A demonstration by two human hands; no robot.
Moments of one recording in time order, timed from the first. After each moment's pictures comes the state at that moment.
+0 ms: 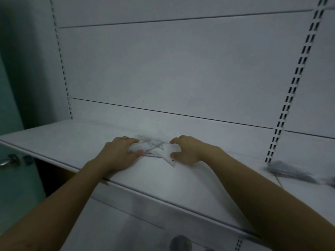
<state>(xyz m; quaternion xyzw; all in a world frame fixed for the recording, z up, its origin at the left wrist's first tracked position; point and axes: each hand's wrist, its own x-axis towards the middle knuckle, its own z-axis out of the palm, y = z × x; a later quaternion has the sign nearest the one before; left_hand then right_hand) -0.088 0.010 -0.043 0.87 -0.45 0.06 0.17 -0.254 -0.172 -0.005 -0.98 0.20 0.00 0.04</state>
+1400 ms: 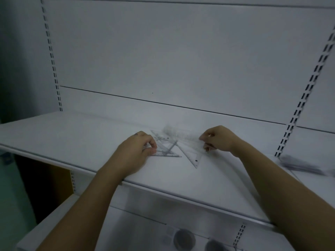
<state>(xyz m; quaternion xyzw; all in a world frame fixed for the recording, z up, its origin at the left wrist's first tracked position) -0.065 0.016 -0.058 0.73 -0.57 0.04 0.37 -0.259 -0.194 -0.006 -0.89 0.36 -0.17 0.22</state>
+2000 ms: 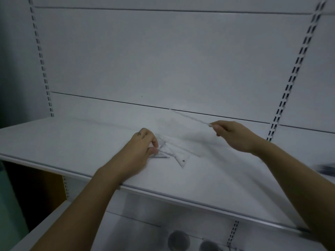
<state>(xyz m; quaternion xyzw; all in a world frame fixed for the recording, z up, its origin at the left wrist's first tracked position) -0.097 0.001 -0.046 0.70 -0.62 0.08 0.35 -0.328 -0.193 0.023 -0.93 0.29 -0.22 0.11</state>
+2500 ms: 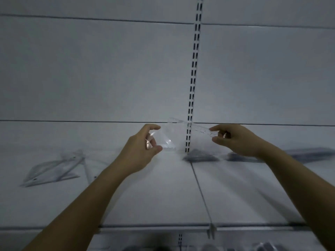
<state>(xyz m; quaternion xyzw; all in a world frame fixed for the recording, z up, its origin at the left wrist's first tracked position) -0.282 -0.137 -0.002 0.61 -0.64 -0.03 0.47 -0.552 -0.265 0.034 -0.88 0.39 -0.26 0.10</state>
